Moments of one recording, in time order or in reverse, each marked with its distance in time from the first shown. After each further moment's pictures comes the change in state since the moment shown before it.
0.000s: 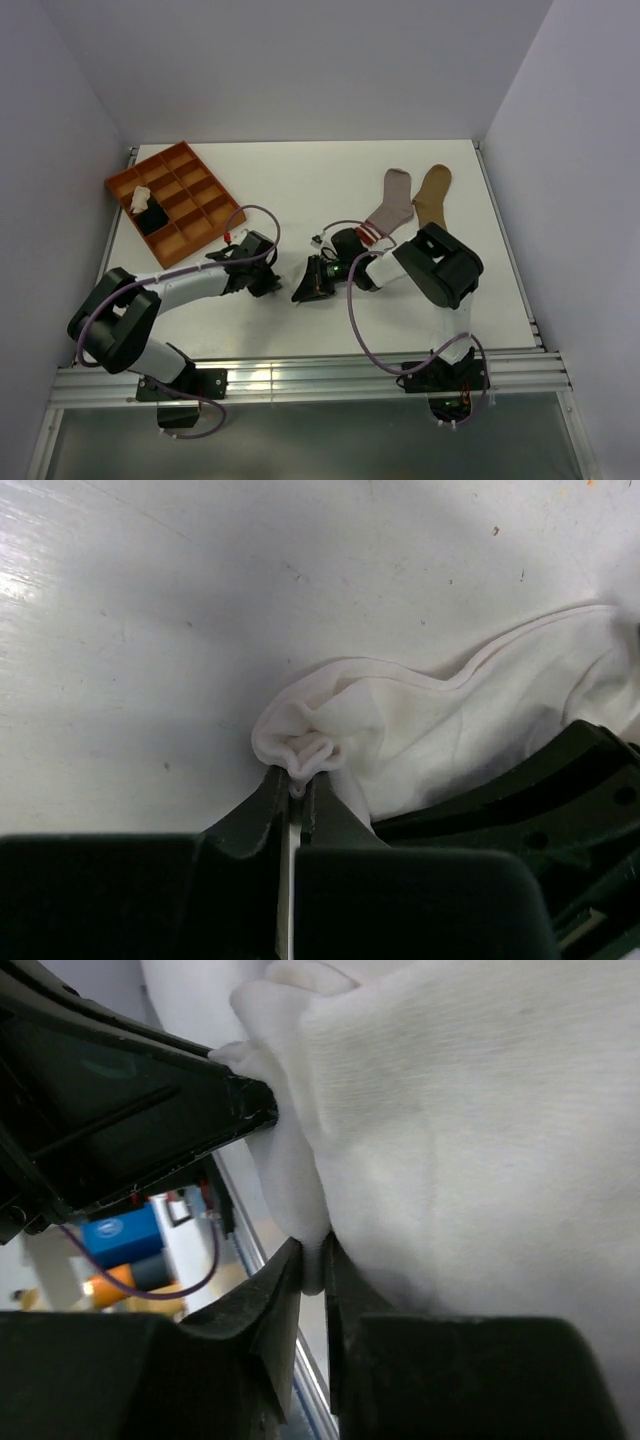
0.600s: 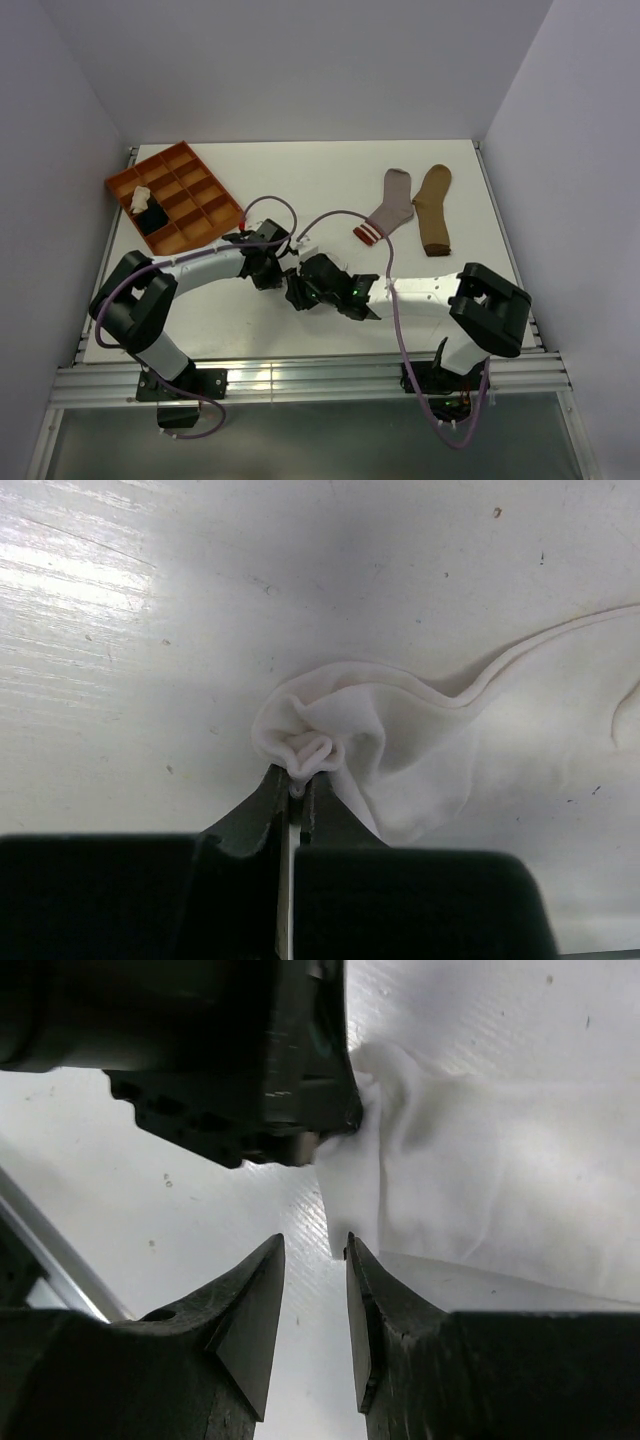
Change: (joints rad) left arm -0.027 0.145 0.226 -0.242 -0.038 0.137; right arm 0.387 -0.425 0.032 -0.421 0.907 -0.425
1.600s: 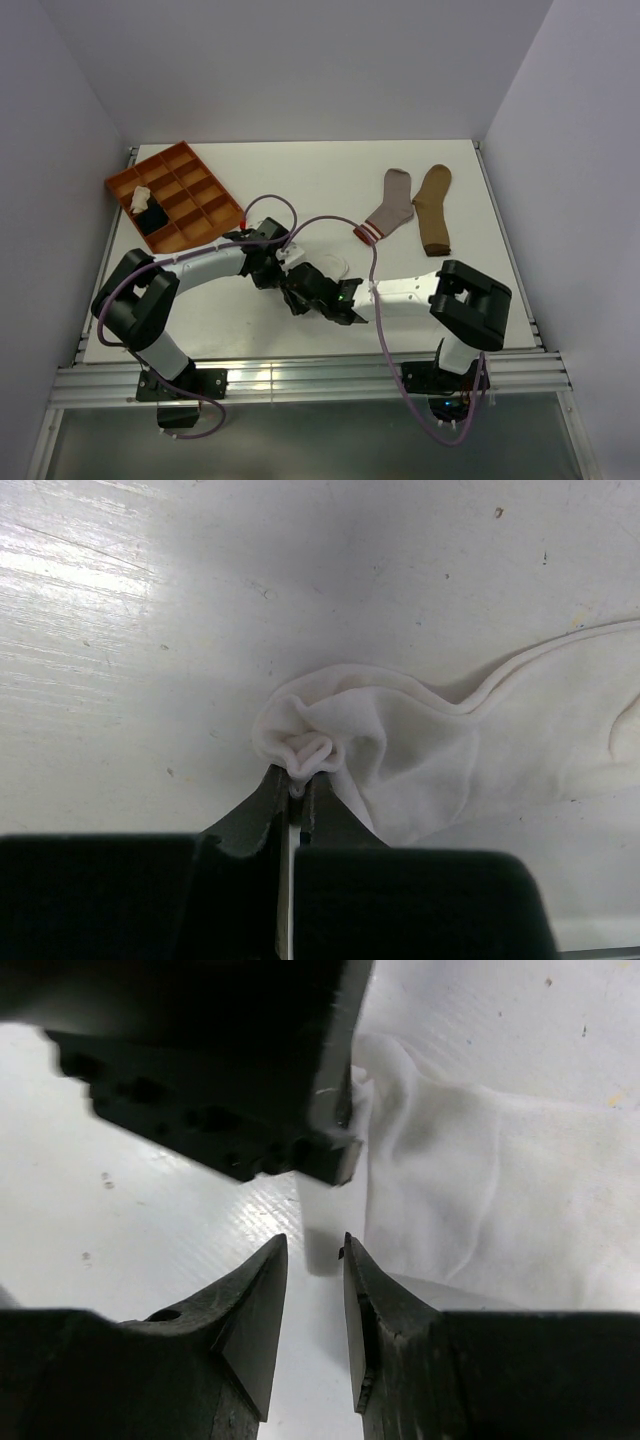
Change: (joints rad) left arm 0.003 0.017 0.017 -0.012 0.015 0.020; right arm 0.088 0.118 0.077 -0.044 0.157 -0.099
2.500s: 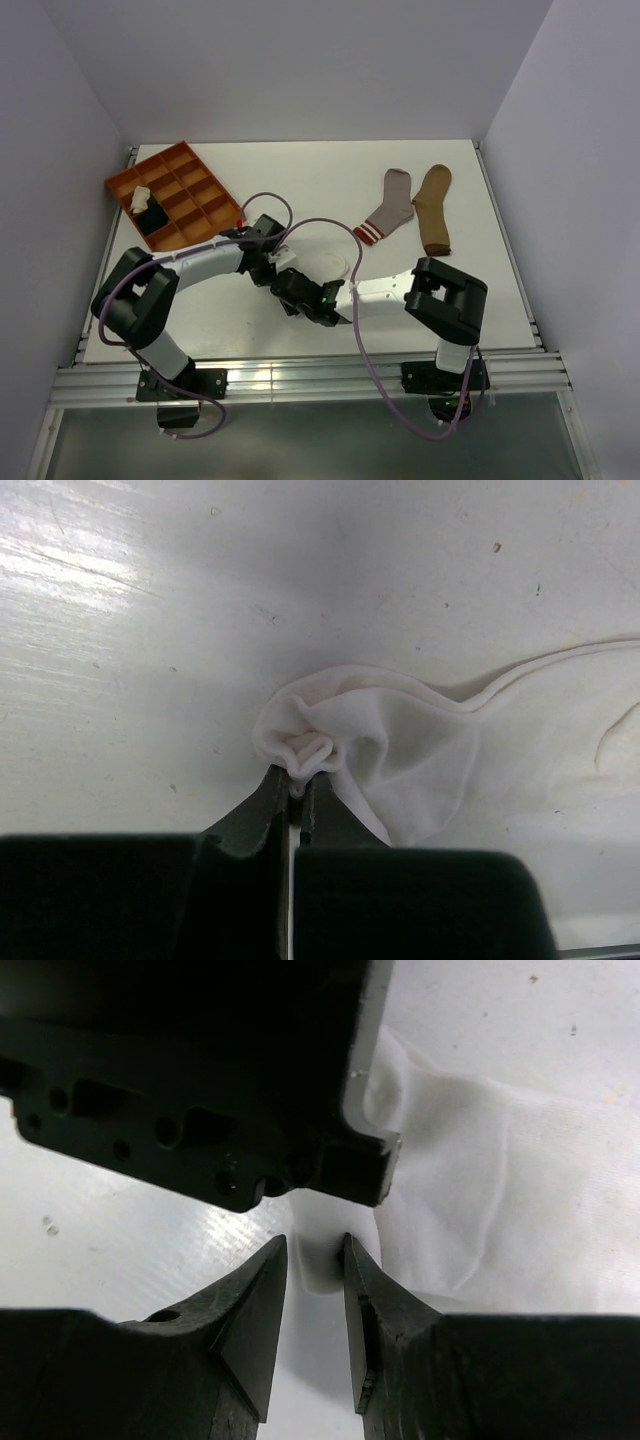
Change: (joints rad) left arm 0.029 0.005 0.000 0.015 0.021 -0.003; right arm 0.035 0.115 0.084 -0.048 0.124 0.022
